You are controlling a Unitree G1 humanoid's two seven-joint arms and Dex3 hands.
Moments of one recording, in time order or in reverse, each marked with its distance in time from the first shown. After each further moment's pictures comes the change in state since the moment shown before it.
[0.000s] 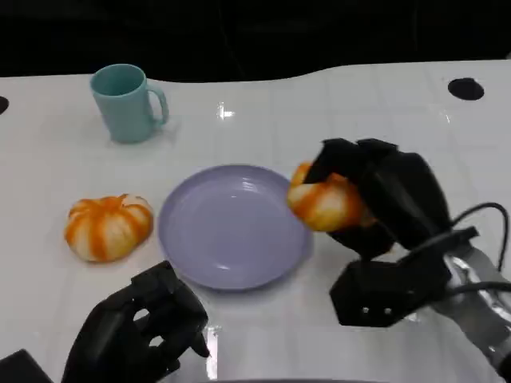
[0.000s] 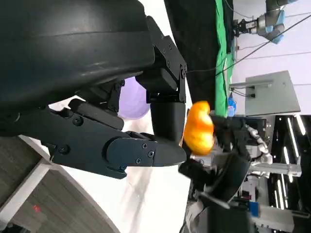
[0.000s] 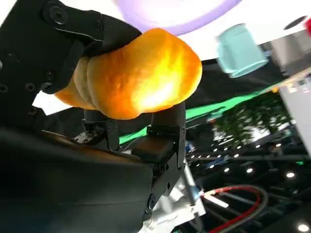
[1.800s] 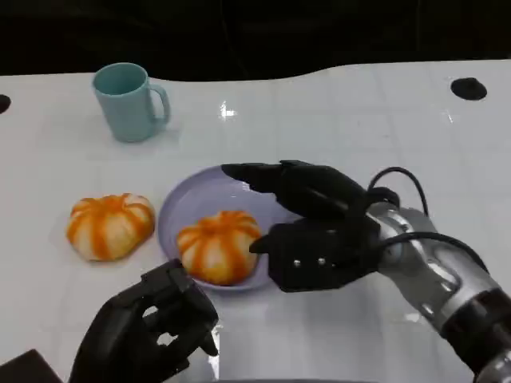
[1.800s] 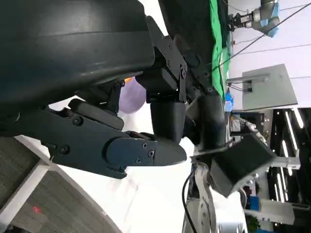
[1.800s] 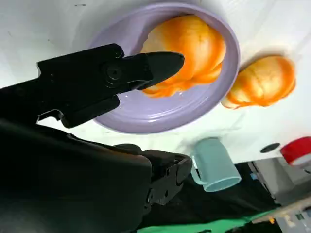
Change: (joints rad) left arm 0.001 -0.004 -0.023 -0.025 0.025 -0.007 0.015; right arm -0.138 0.094 0.078 0.020 0.106 0.228 0.603
